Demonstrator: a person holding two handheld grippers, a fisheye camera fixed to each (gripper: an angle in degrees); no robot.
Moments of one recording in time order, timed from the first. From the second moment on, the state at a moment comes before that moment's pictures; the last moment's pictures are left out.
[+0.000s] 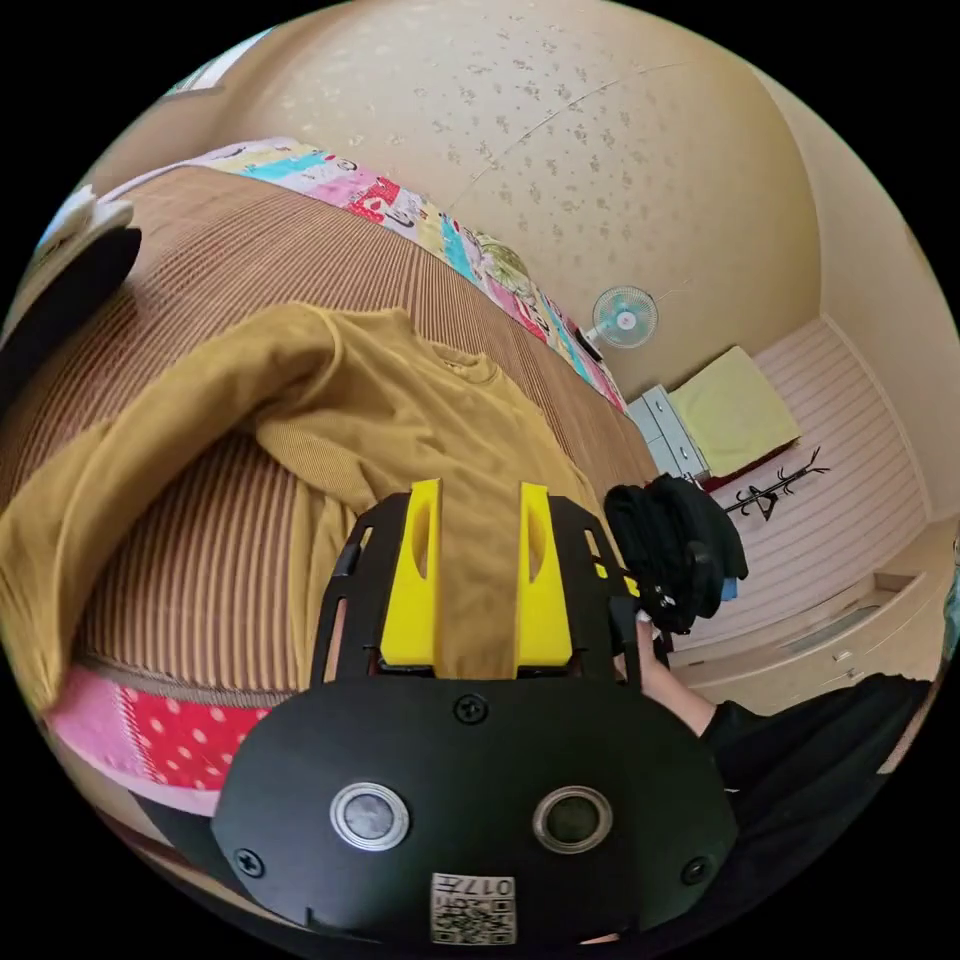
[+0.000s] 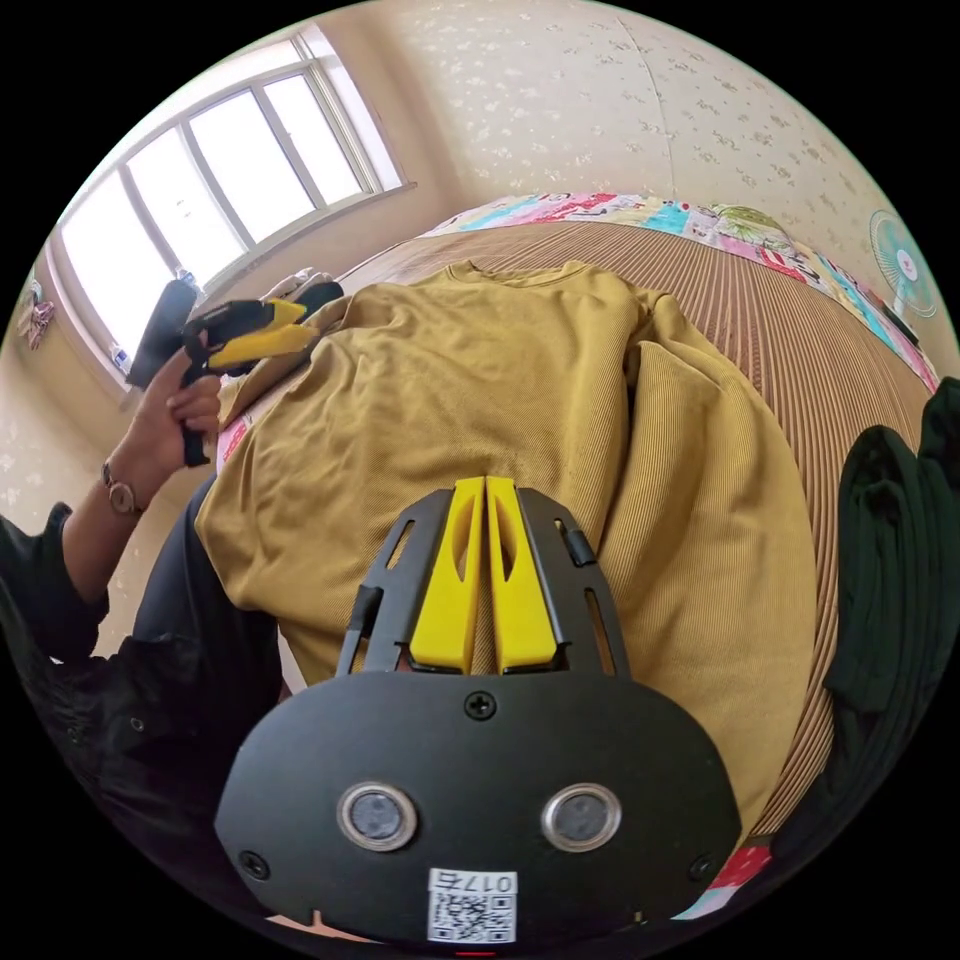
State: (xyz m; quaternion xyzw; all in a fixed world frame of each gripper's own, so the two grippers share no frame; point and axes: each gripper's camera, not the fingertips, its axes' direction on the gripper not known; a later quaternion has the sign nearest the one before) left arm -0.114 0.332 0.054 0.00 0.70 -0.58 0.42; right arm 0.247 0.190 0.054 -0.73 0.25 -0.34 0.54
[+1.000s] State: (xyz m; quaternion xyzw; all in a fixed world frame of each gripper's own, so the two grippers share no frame) left arm -0.073 0.429 -0.002 -0.02 0.83 -0.47 0.30; right arm 0.285 0.146 0.050 -0.74 0.23 -0.24 0.58
